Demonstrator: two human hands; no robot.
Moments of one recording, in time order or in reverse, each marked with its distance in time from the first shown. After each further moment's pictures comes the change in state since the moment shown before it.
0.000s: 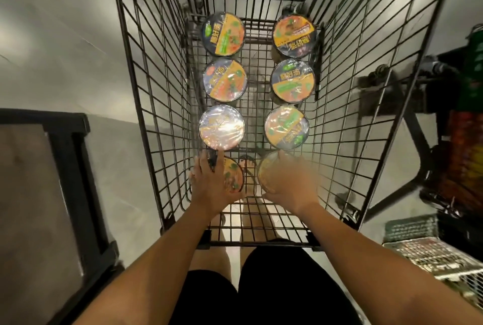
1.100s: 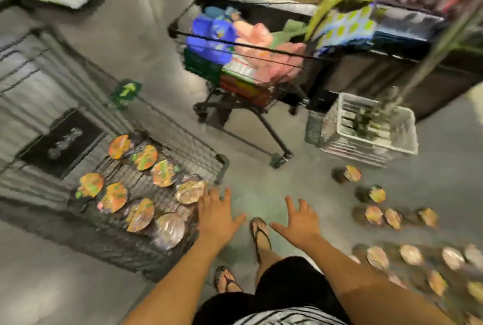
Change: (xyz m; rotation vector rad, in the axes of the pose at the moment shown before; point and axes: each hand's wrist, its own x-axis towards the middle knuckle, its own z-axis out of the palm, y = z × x) left_hand -0.202 0.086 -0.010 0.815 0.008 0.985; right_hand -0.343 -0.048 0.111 0.694 0.268 0.928
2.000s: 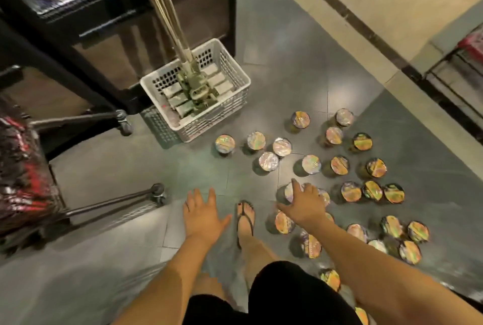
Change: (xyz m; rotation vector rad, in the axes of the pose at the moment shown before) left_hand 0.224 0.497 0.077 0.516 -0.300 0.581; right_hand 0.090 0.473 -0.021 0.557 -0.048 0.784
